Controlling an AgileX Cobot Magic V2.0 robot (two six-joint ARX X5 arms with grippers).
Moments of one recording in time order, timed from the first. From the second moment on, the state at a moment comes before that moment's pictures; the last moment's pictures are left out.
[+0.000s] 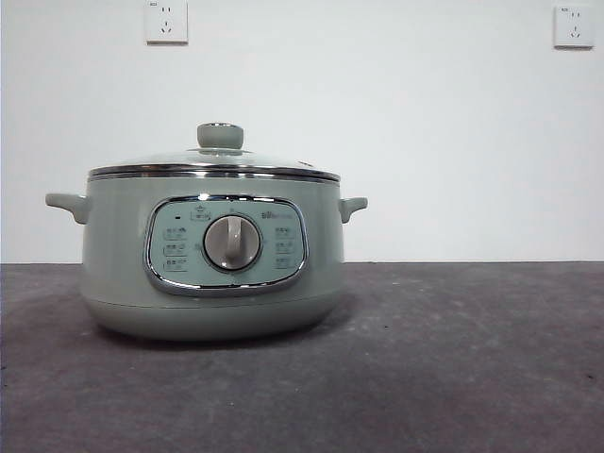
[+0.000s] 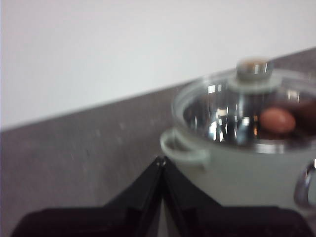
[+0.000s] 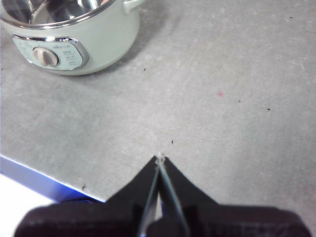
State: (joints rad) left arm 0.02 0.19 0.26 -0.18 0.23 0.16; right arm 0.71 0.58 1.07 -1.24 0.20 0.21
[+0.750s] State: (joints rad) left arm 0.02 0.01 0.02 -0.17 0.18 0.05; right arm 0.71 0.58 1.07 -1.24 0.20 0.21
